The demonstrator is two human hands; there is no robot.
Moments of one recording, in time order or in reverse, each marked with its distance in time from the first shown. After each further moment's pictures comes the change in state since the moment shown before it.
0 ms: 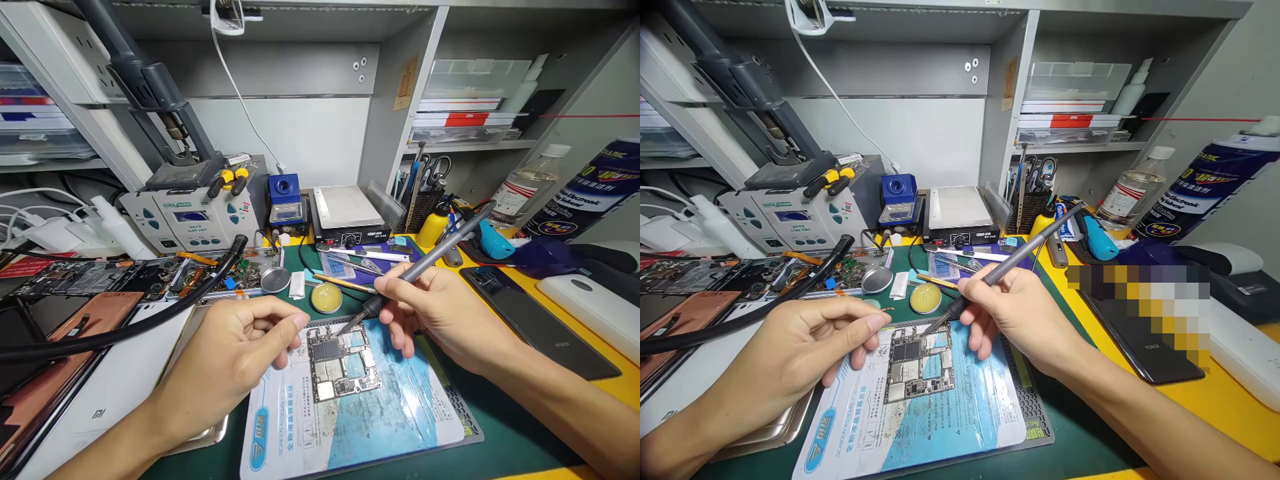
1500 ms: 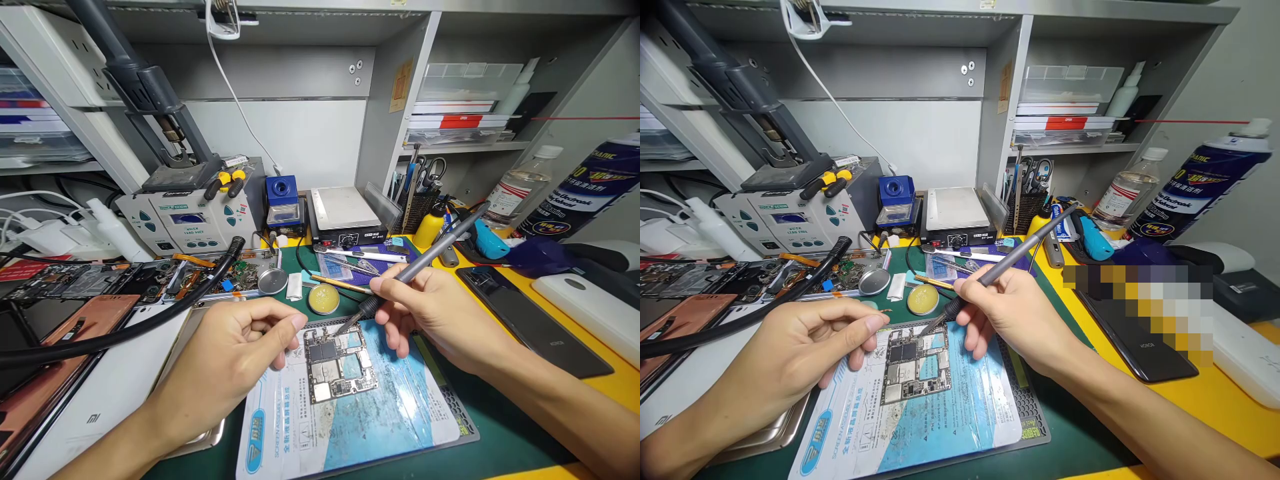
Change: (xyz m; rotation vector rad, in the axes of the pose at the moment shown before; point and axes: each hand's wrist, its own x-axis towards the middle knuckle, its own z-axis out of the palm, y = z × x) left_hand 0.000 0.001 0.001 0.028 -0.001 -0.018; right_hand -0.002 -0.003 0.003 -0.013 0.008 0.004
